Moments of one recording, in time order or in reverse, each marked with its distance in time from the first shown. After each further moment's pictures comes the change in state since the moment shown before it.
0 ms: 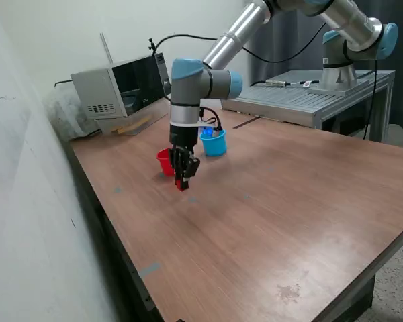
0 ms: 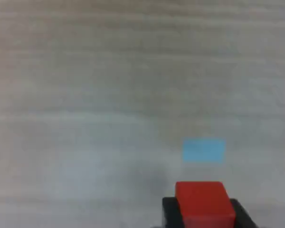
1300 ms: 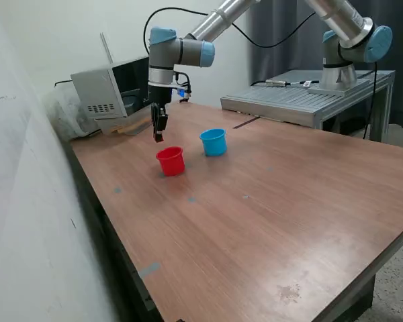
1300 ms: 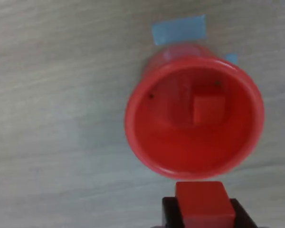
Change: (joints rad) arm -0.236 -0.185 0.155 0.030 -0.013 -0.008
